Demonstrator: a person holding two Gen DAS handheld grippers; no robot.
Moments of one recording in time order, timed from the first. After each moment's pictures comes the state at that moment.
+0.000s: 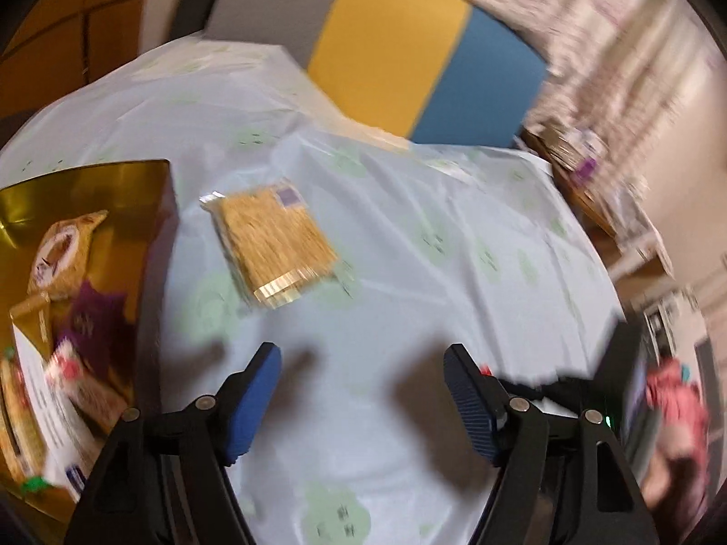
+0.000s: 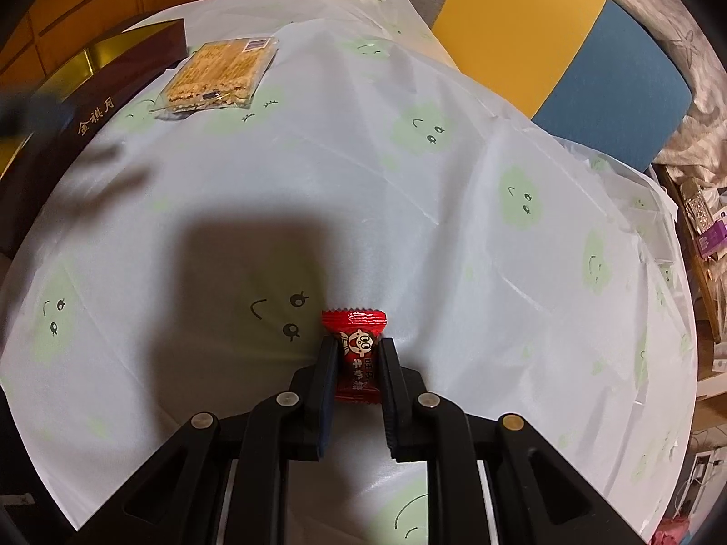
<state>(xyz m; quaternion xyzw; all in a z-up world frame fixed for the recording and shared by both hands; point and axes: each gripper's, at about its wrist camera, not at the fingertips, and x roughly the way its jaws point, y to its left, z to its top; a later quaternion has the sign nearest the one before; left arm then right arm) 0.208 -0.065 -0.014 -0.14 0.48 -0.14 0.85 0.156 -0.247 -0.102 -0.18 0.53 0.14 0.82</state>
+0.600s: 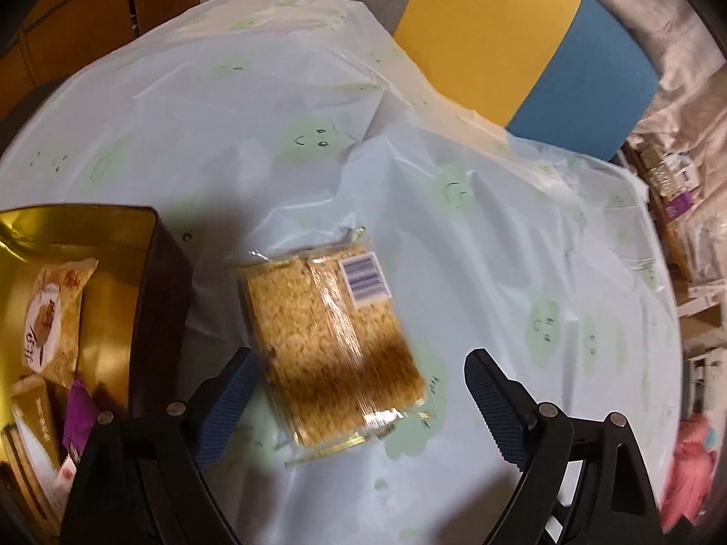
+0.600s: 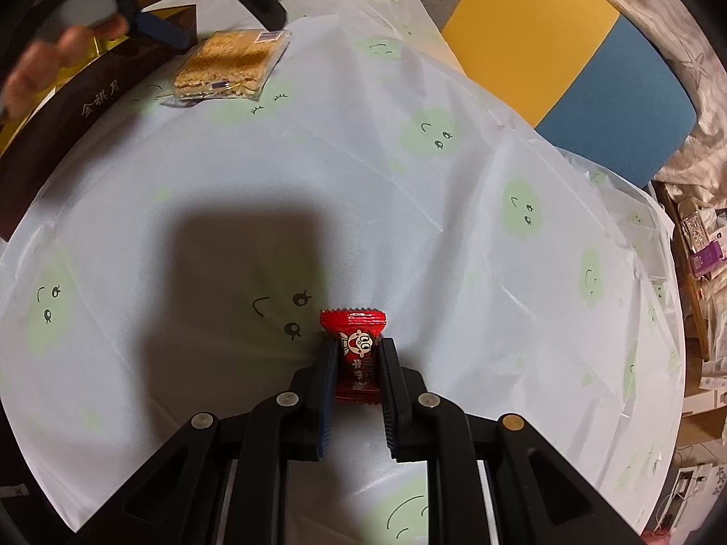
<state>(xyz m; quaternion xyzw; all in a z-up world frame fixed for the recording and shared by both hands) 0.322 -0.064 -0.050 -0.12 0.56 -0.02 0.82 0.153 -0.237 -0.101 -0.21 0.53 0.13 0.81</state>
